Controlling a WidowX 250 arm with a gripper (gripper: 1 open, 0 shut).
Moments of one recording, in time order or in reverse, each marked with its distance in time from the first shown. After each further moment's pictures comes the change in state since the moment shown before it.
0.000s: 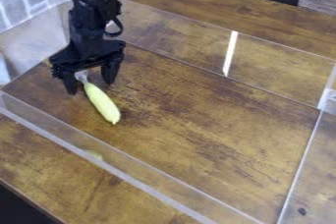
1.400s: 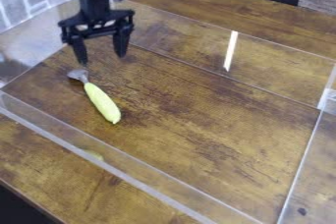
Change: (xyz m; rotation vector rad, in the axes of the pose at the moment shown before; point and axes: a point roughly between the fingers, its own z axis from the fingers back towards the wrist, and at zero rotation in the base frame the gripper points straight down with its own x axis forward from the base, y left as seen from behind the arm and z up) arm 0.023 -0.025 0.031 -0.032 0.172 -0.097
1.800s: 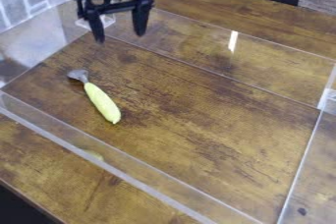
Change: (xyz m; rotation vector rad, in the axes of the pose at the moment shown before) arm -0.010 -0.028 0.037 -0.055 0.032 -0.069
